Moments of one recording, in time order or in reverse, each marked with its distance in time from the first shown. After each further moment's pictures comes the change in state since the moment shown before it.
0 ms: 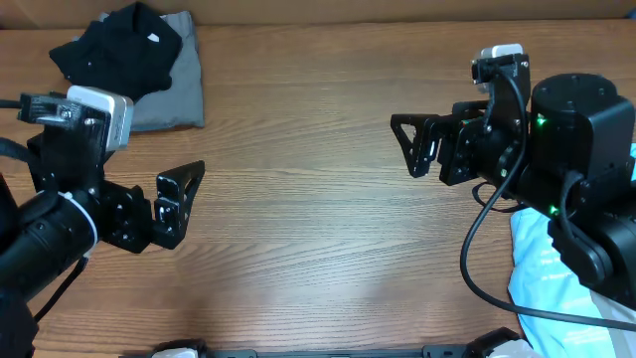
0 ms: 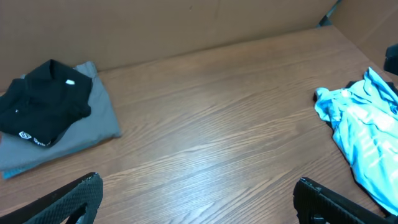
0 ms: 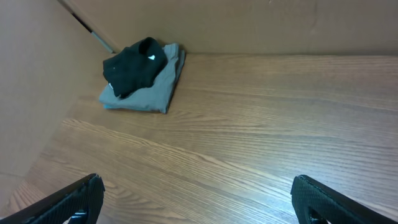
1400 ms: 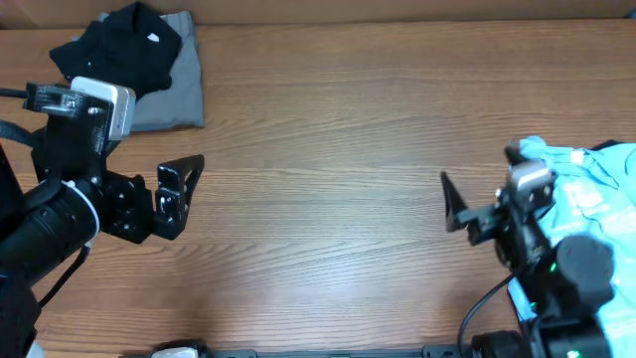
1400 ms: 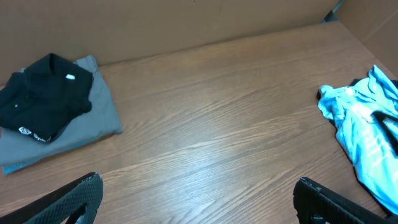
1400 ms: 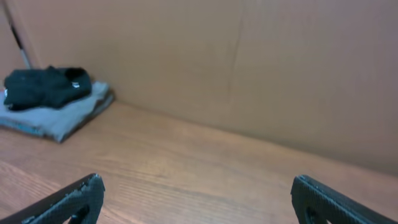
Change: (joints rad) left arm 0.000 0.019 -0.006 0.000 -0.011 0.000; right arm -0.284 -0.756 -1.177 0.892 -0.042 -0.422
